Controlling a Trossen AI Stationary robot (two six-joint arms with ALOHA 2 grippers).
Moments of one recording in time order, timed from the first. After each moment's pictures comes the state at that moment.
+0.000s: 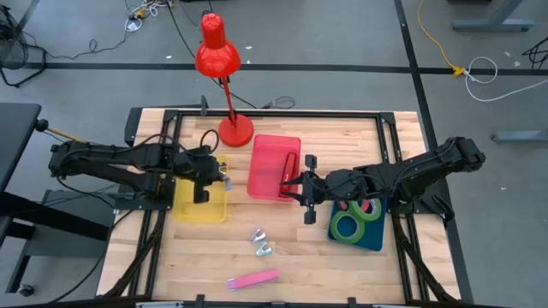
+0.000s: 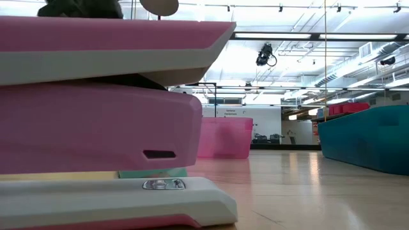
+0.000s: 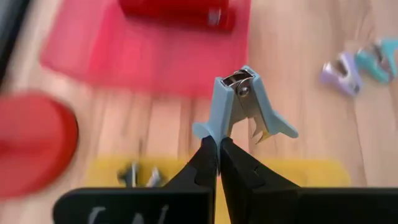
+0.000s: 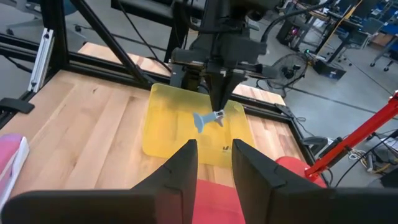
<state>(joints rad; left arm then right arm) 0.00 0.94 0.79 -0.73 -0.12 0.00 0.29 1.41 1.15 -0.09 0.37 -0.19</state>
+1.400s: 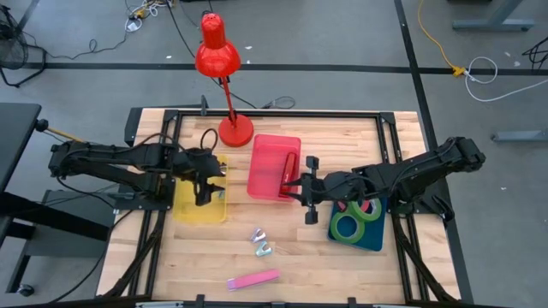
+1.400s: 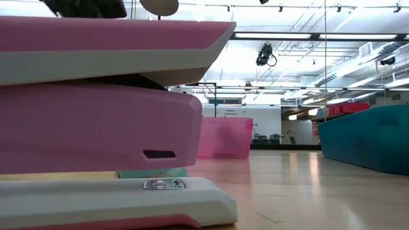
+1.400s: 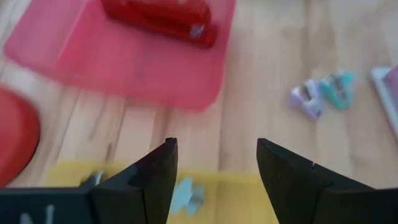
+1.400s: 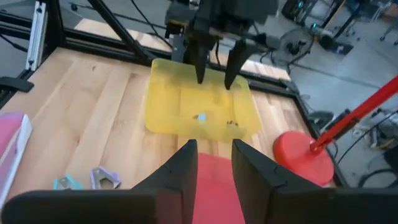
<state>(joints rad) 0.00 0.94 0.79 -0.68 -0.03 -0.12 0.28 1.41 1.15 -0.19 0.38 -0.13</state>
